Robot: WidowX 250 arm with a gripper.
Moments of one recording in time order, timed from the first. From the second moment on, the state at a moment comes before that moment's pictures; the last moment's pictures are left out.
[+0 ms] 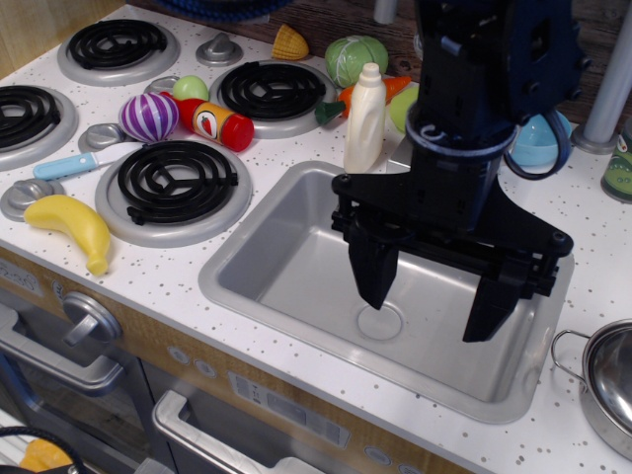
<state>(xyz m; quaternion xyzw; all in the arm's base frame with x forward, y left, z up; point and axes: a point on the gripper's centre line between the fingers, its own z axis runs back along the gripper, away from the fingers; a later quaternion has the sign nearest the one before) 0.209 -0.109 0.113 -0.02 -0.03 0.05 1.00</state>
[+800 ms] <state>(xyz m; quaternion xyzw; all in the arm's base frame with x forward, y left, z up) 0.288 -0.069 0.112 0.00 -0.11 0.01 0.99</state>
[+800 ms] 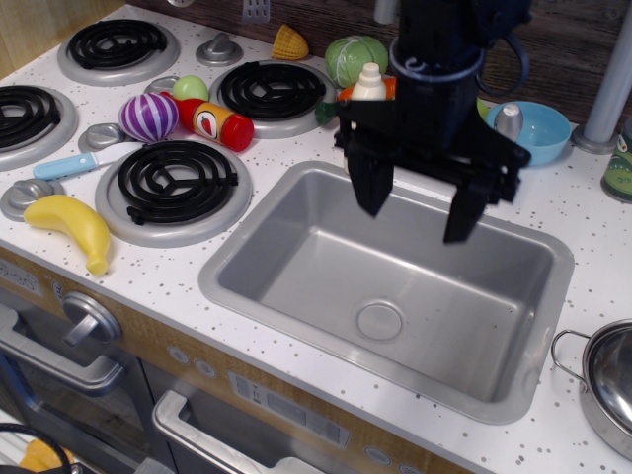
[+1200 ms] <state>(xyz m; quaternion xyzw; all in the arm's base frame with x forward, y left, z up) 0.346 -0.038 0.108 0.02 -0.18 0.00 0.98</state>
